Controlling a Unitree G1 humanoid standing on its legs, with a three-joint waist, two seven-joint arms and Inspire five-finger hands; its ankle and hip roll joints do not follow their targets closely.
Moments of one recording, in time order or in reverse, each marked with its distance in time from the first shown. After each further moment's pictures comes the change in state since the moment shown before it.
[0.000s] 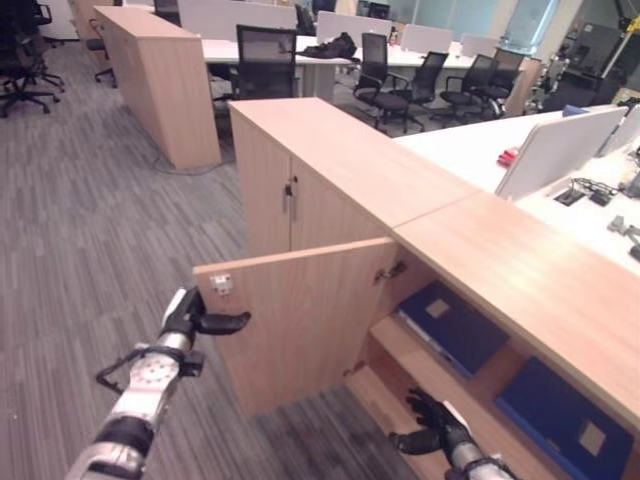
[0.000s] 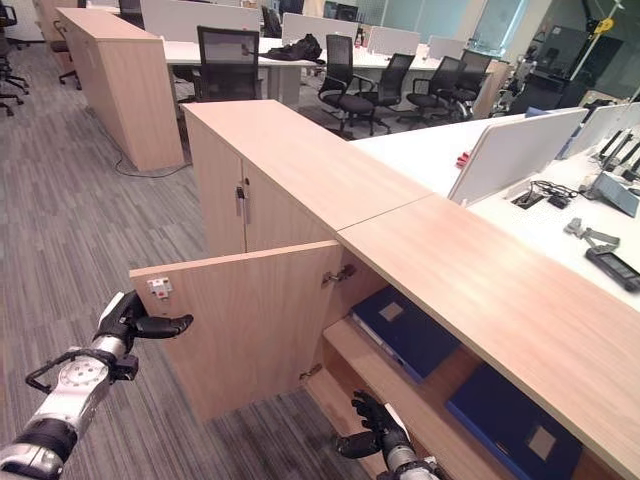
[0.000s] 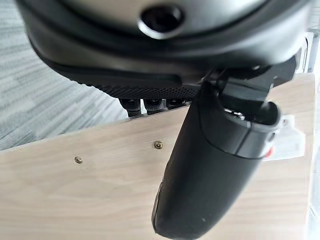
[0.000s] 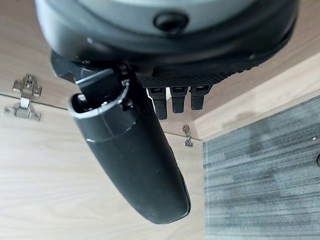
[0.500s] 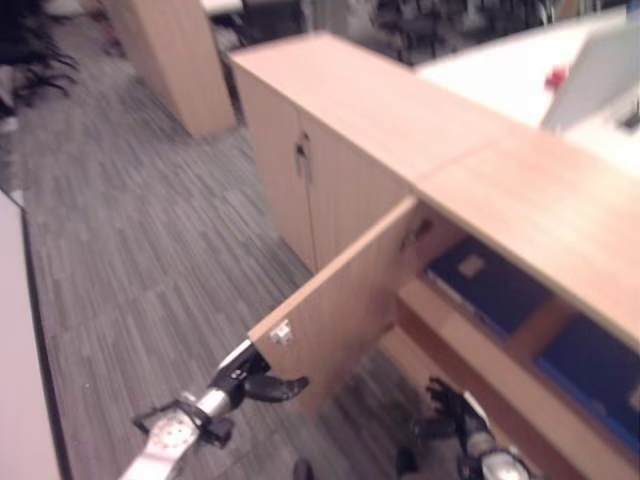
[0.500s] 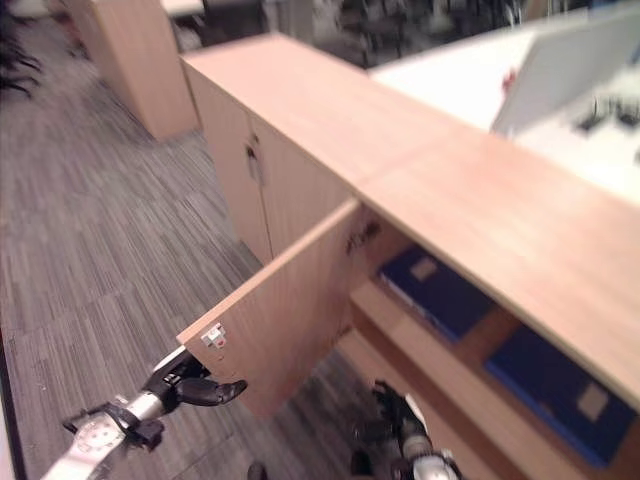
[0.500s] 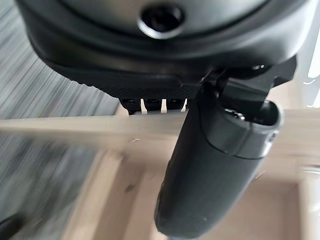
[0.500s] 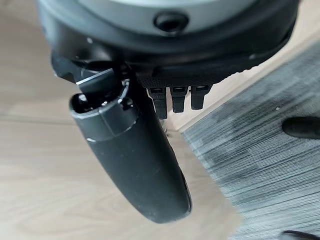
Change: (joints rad) left arm 0.314 -0.079 -0.116 -0.339 -0.078 0.032 -0.223; right arm -0.182 0.015 -0.135 0.034 0.005 0.023 -0.035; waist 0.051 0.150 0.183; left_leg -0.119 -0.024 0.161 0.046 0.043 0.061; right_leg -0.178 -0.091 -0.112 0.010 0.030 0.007
